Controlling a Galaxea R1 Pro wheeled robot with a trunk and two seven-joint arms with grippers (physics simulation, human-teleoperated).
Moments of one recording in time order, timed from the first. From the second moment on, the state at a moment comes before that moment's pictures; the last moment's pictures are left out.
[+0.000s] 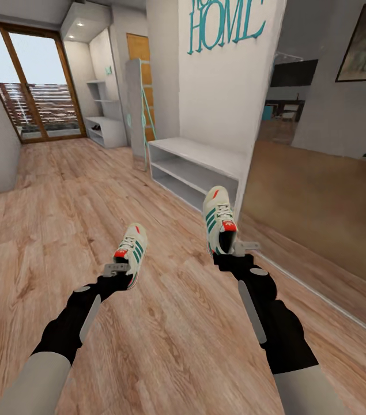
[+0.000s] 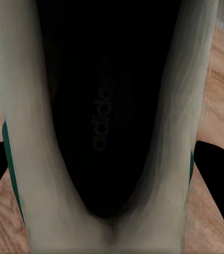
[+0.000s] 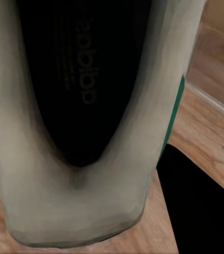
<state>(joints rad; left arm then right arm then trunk) -0.64 0.03 0.06 -0.93 0.03 0.41 -0.19 -0.58 0.10 0.15 -1.41 -0.08 0.69 -0.19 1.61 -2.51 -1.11</state>
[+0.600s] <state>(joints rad) -0.64 0.02 0.06 -0.93 0.04 0.41 -0.19 -0.58 0.10 0.15 -1.41 -0.08 0.69 -0.19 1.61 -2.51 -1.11</state>
